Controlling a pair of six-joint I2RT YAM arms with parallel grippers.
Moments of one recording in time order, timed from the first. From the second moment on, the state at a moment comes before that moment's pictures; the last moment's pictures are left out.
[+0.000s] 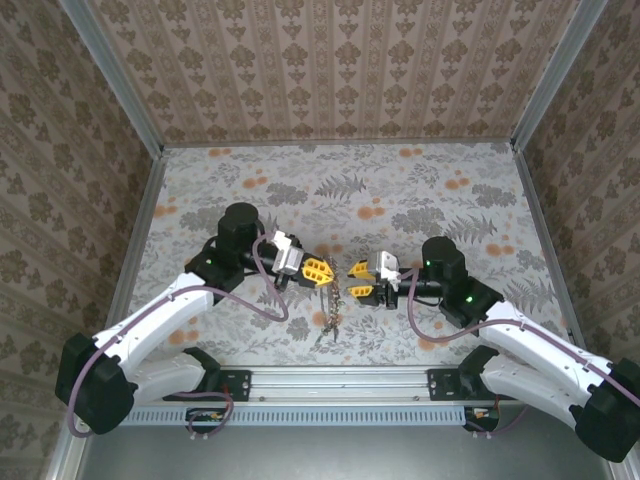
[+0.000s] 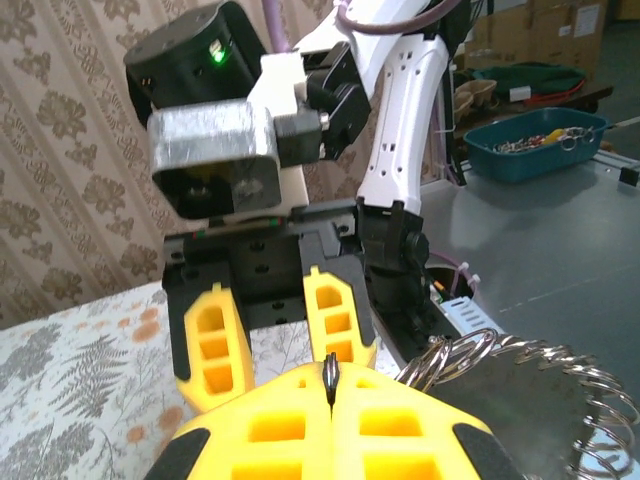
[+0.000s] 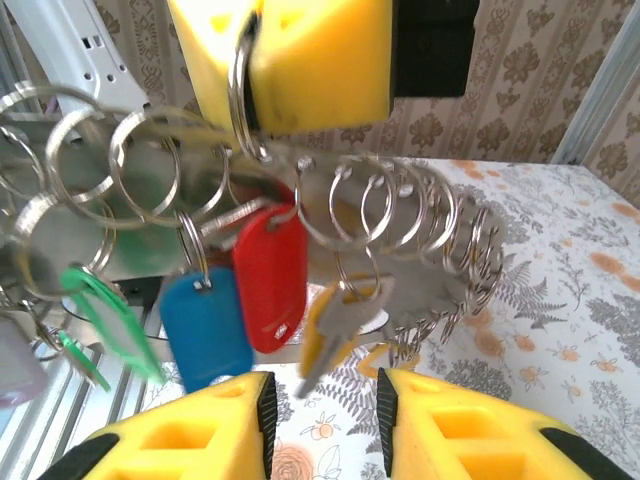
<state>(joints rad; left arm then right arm) -0.67 1.10 0.78 0.04 1.24 0.48 0.63 0.89 0.55 0.07 -0.69 -0.34</state>
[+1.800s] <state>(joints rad) -0.63 1.16 0.82 0.00 1.19 0.56 0.75 0.93 0.45 0.33 -0.48 -0.27</state>
